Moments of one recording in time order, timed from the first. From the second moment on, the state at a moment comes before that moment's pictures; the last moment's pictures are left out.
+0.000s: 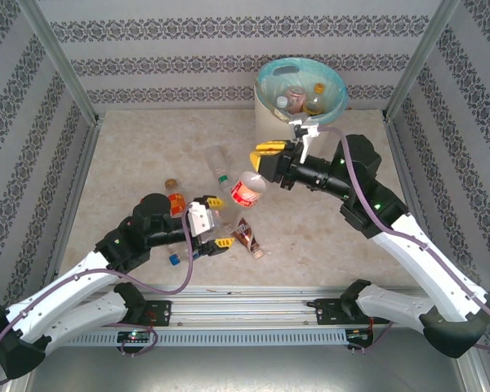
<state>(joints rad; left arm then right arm) -0.74 0.80 0.71 -0.22 0.42 0.37 0.65 1.05 1.27 -0.23 -0.45 0.39</state>
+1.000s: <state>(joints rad) -0.74 0.69 0.61 -0.07 0.05 0.43 0.28 1.92 2.13 -0.24 0.14 -0.19</state>
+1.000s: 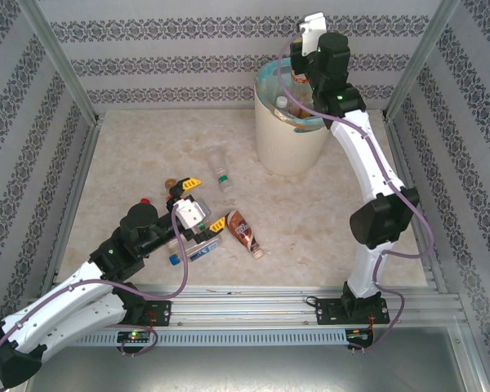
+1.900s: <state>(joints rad) -0.74 0.70 0.61 -0.07 0.07 0.43 0.20 1.88 1.96 -0.12 -0.01 -0.13</state>
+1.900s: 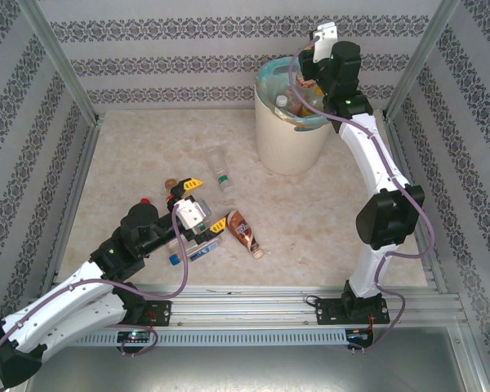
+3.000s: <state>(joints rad) -0.75 0.72 0.59 -0.02 0.10 0.38 0.16 1.82 1.85 -0.27 0.11 -0.16</state>
